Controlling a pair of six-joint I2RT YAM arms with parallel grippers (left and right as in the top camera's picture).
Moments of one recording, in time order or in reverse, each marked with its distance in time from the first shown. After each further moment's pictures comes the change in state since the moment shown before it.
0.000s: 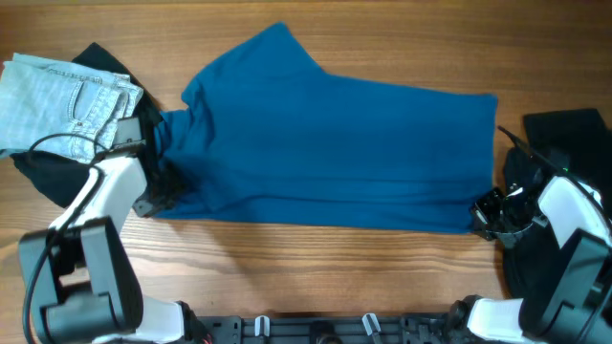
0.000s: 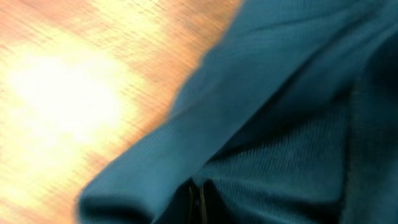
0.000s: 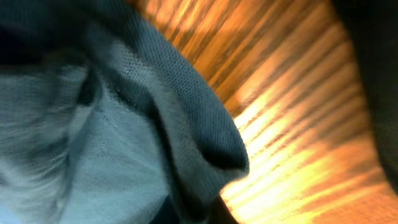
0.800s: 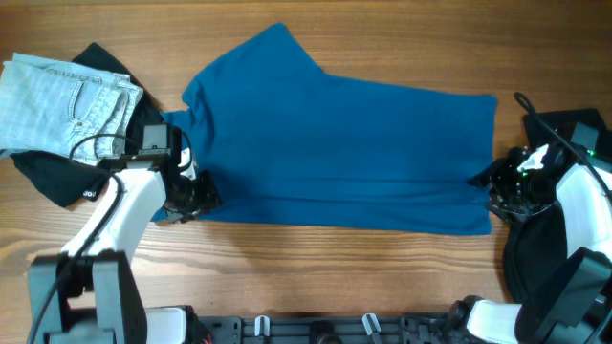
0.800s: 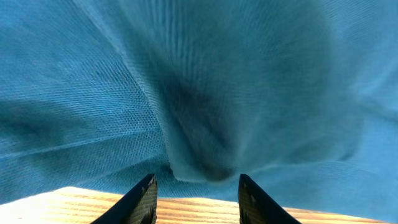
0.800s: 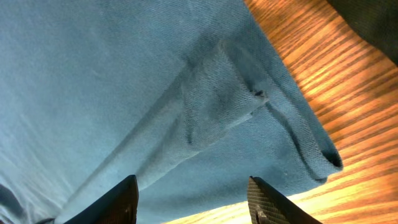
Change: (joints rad) left arm -0.158 -0.097 -0.050 -0.077 0.336 0.068; right arm 0.000 -0.036 0.182 -0.070 -0.184 -0.119
